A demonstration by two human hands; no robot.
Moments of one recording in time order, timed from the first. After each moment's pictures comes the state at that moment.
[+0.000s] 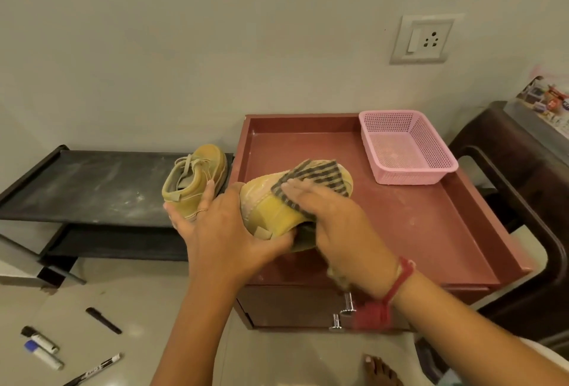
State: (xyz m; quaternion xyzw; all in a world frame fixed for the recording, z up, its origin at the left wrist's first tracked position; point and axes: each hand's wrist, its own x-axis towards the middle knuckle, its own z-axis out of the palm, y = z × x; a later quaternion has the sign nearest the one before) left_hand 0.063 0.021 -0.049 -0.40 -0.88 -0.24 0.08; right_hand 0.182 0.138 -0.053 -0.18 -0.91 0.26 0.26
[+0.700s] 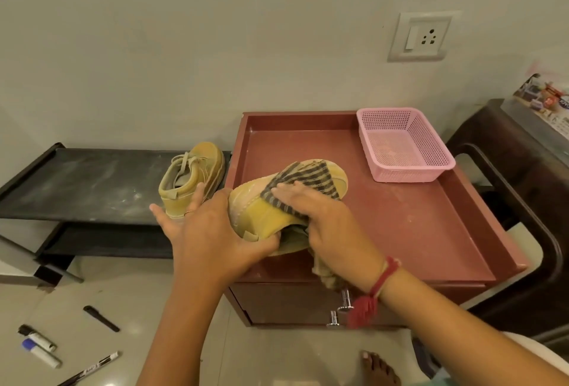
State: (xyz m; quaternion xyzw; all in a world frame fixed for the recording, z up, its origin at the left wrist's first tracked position) left_hand 0.057 0.013 -0.048 -0.40 -0.89 -0.22 0.07; right_hand 0.178 0.144 -0.067 -0.18 -0.91 0.30 0.23
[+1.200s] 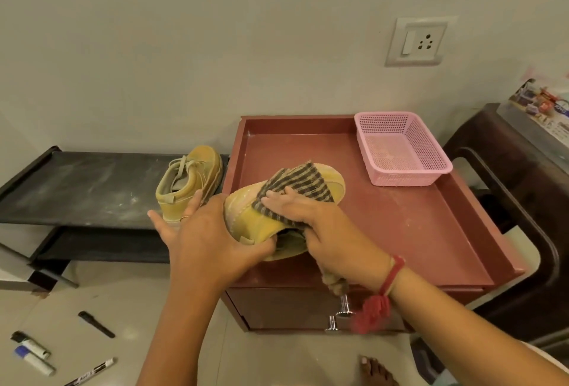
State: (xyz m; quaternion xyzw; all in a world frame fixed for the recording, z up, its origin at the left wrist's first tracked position) left_hand 0.056 0.012 -0.048 -0.39 -0.89 -0.23 0.06; right_hand 0.177 0.149 -0.059 -0.14 -0.91 0.35 0.16
